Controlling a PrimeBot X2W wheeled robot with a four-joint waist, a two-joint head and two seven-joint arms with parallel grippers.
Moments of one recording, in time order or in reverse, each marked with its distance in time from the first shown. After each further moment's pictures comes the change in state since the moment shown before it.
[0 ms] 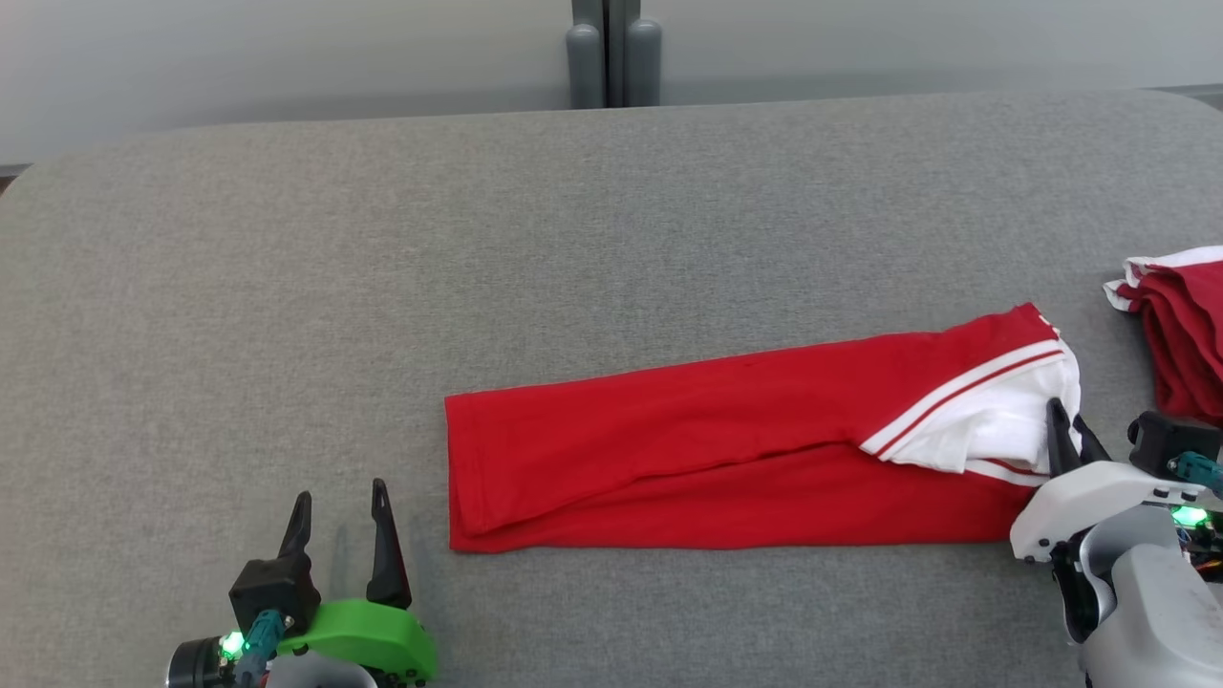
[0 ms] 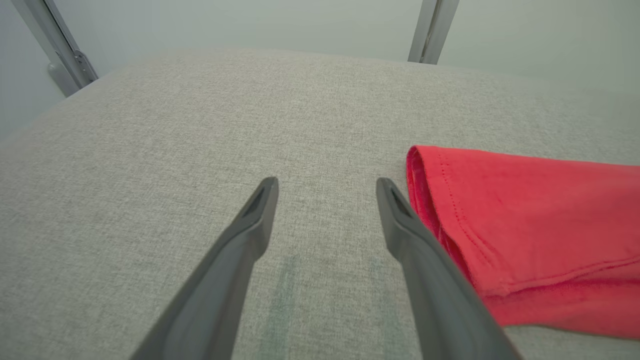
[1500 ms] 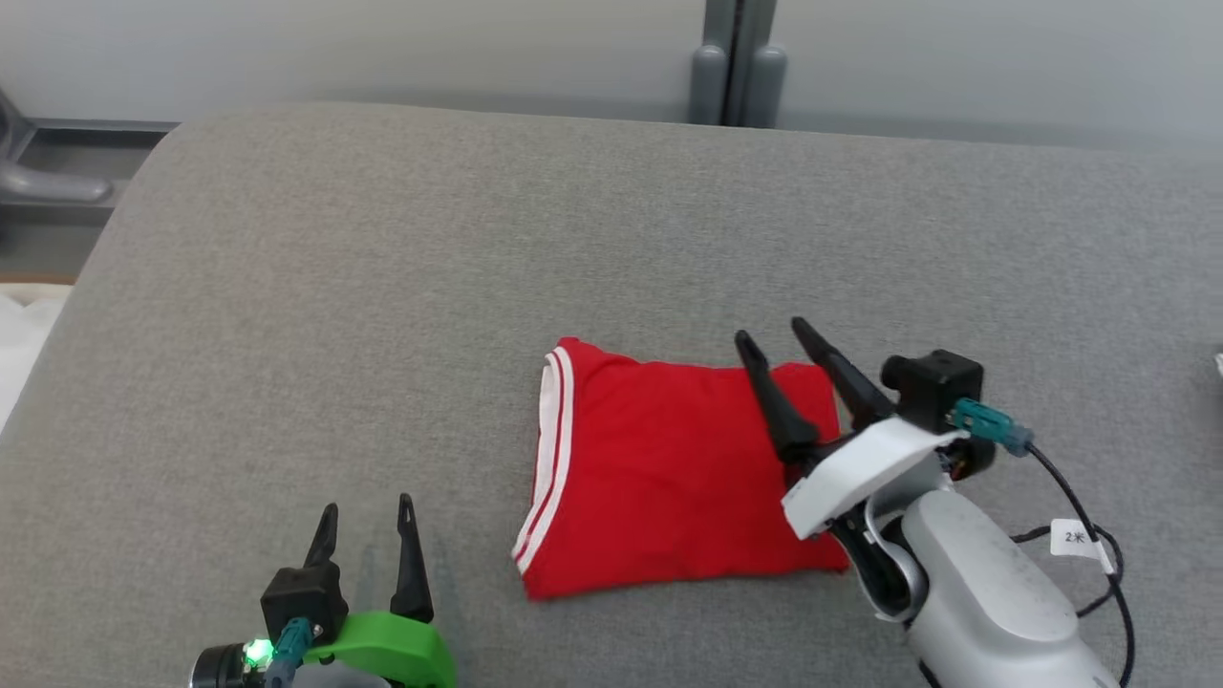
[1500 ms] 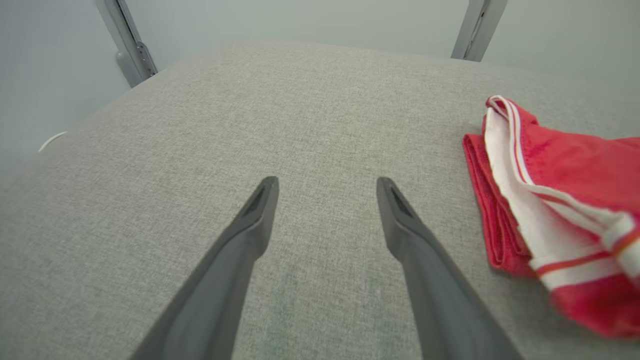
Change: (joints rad) left arm 0.008 0.000 -0.053 0.023 0.010 0.011 0.000; right arm -0.030 0.066 0.664 -0.342 0.415 0.000 0.000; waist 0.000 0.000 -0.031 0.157
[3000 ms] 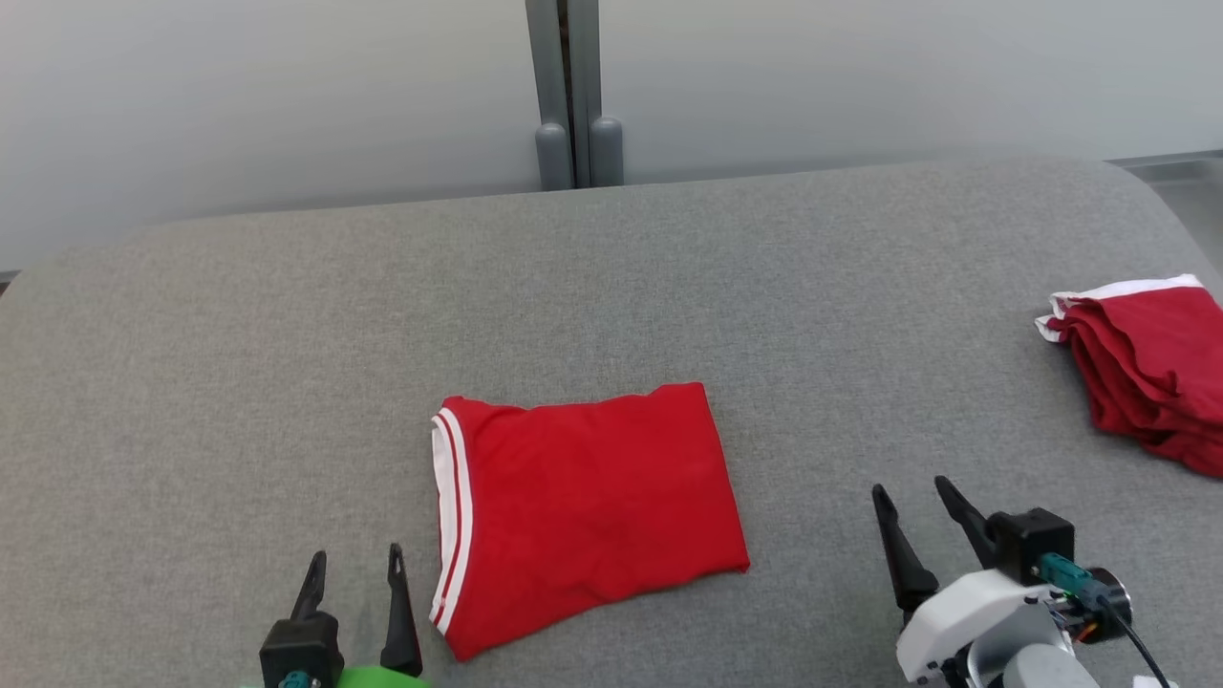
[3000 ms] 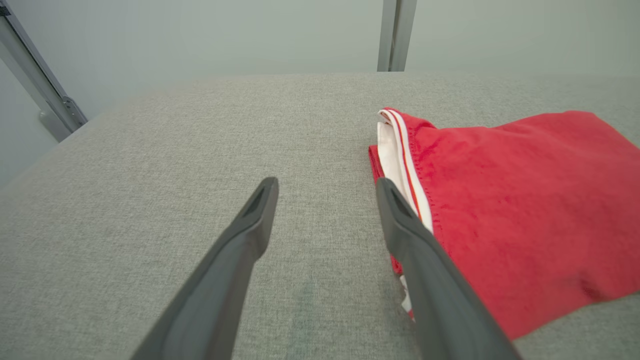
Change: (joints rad) left arm 0.108 0.000 0.054 -0.054 0.098 -0.026 0.000; right arm 0.320 -0.001 -0.351 -0.002 -0.361 0.000 0.000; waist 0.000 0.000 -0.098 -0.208
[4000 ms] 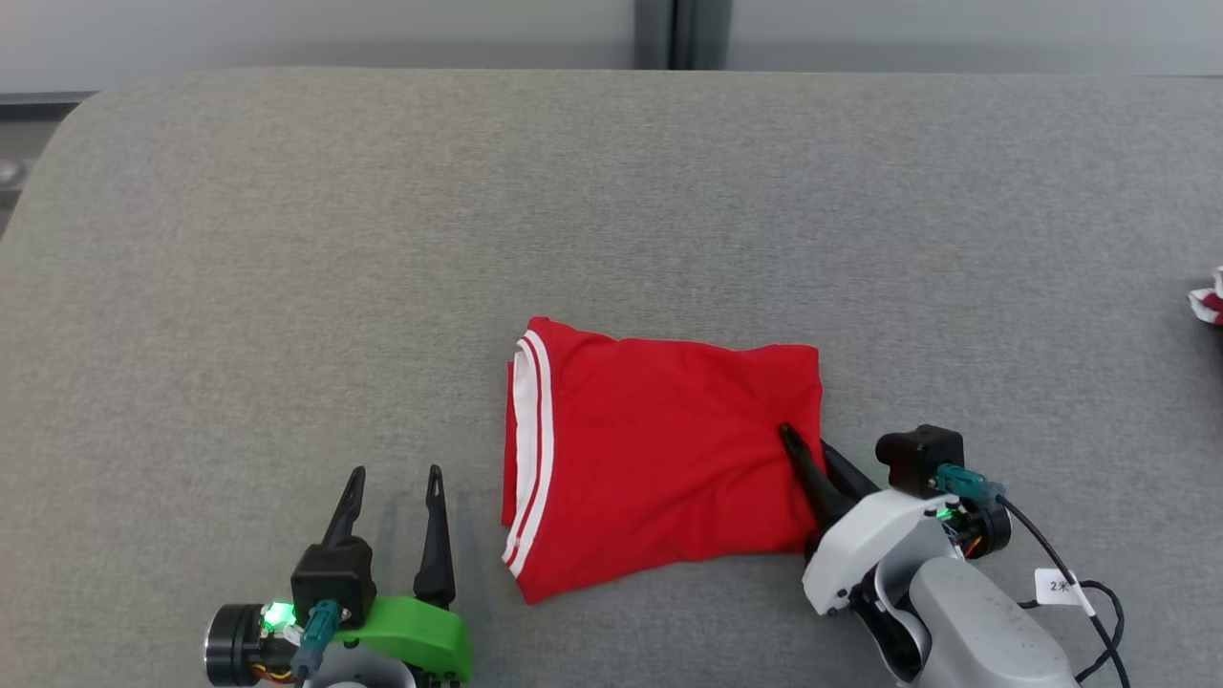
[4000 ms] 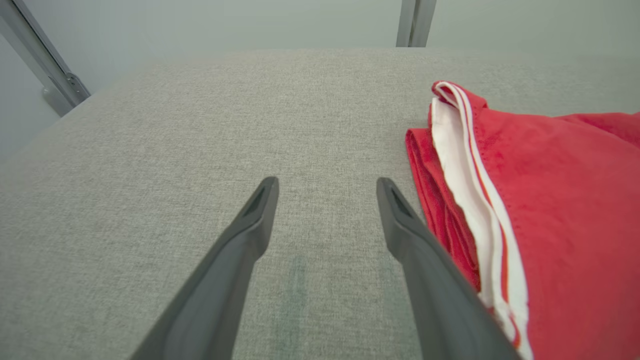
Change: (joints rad) left arm -0.131 0.000 -0.080 0.003 -0.011 -0.012 0.000; right arm -0.281 0.008 0.299 0.259 0.230 0.002 -0.004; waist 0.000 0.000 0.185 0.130
